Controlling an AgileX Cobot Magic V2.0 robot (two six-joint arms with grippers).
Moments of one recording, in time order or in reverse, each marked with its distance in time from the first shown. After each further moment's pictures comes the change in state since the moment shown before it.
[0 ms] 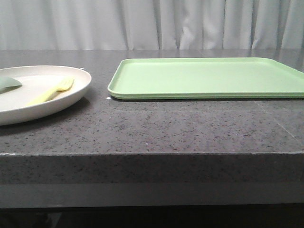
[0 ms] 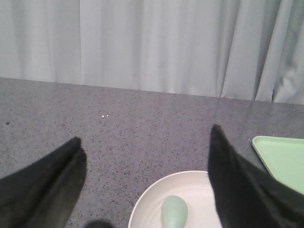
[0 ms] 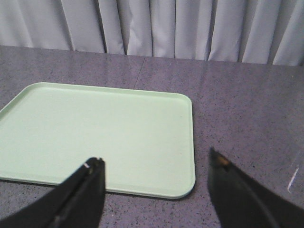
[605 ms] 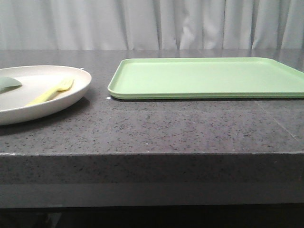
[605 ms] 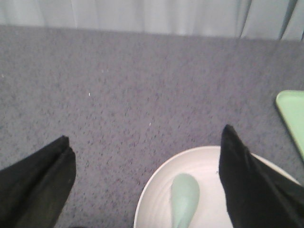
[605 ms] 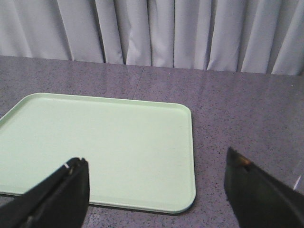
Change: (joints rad) left arm 0.000 0.469 -0.499 0.055 0.464 0.000; right arm 0.000 0.042 0.000 0.000 -0.065 0.000
